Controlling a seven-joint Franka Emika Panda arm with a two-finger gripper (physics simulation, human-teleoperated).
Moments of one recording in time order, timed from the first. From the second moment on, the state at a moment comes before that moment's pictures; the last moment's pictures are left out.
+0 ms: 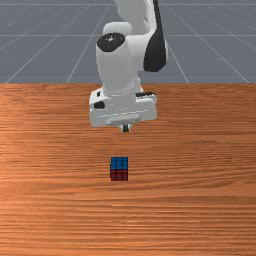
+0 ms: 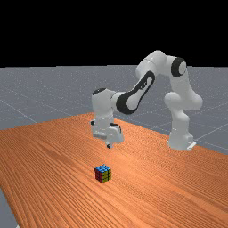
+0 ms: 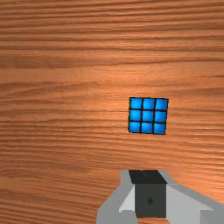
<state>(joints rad) 0.13 0.50 -0.20 -1.73 0.24 2.09 0.56</state>
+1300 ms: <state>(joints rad) 0.15 0.79 -0.21 -1.58 0.24 2.29 0.66</state>
